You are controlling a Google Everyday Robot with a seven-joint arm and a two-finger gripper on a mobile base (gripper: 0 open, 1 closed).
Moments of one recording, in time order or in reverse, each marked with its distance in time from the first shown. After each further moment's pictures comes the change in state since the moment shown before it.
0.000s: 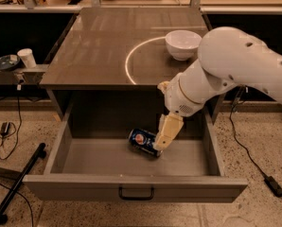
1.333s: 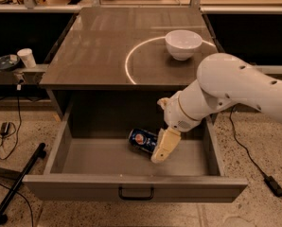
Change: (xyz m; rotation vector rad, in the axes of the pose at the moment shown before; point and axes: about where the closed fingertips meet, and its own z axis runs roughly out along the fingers) arm 0.022 0.019 0.042 -0.056 -0.042 0.065
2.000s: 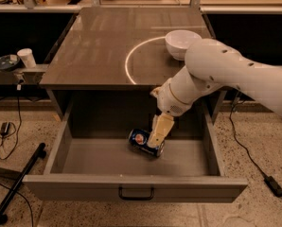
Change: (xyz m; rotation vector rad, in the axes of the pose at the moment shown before) arm -0.016 -0.042 0.011 -0.014 0.017 -0.063
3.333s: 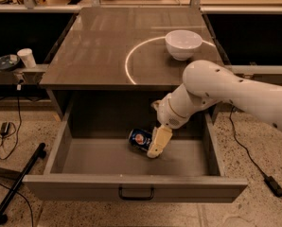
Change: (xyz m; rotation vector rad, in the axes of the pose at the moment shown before) arm 0.029 0.007 0.046 -0.030 -0.010 0.044
